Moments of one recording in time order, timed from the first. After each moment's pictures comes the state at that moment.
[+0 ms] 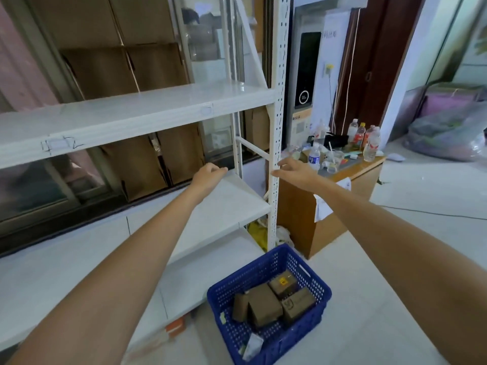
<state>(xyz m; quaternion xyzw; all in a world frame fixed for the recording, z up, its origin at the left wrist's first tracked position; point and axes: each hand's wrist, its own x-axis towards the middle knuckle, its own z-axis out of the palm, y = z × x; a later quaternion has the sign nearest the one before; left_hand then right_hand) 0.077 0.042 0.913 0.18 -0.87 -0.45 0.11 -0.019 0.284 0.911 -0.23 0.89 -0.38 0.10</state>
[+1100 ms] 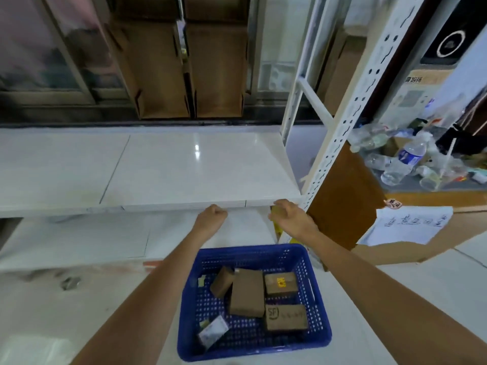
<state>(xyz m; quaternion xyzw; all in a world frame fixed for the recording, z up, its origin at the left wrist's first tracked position) -0.052 0.032 0.566 0.44 -0.75 -0.49 0.05 -0.222 0.205 0.594 -0.34 0.85 -0.30 0.27</state>
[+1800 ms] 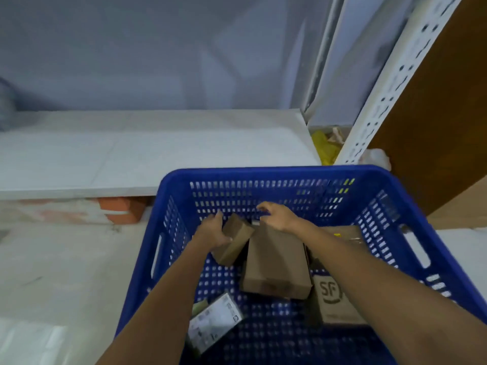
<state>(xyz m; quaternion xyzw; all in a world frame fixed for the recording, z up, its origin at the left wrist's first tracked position) -0.047 0.003 -0.043 0.41 -0.86 -0.29 -0.11 -0.226 0.118 -0.012 -0.45 0.81 -0.14 0.35</state>
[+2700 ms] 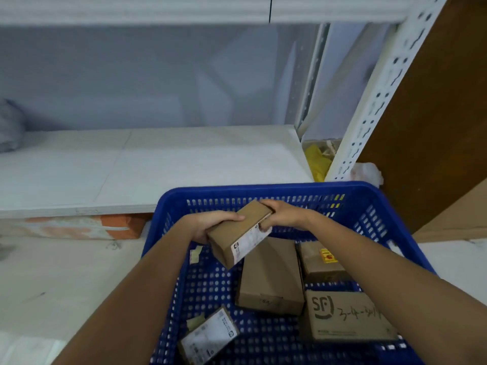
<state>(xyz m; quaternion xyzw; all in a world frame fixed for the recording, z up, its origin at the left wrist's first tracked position) -0.077 -0.016 0.063 0.37 -0.56 -0.71 -0.22 -0.256 0.129 0.076 -0.42 0.73 -0.24 0.48</state>
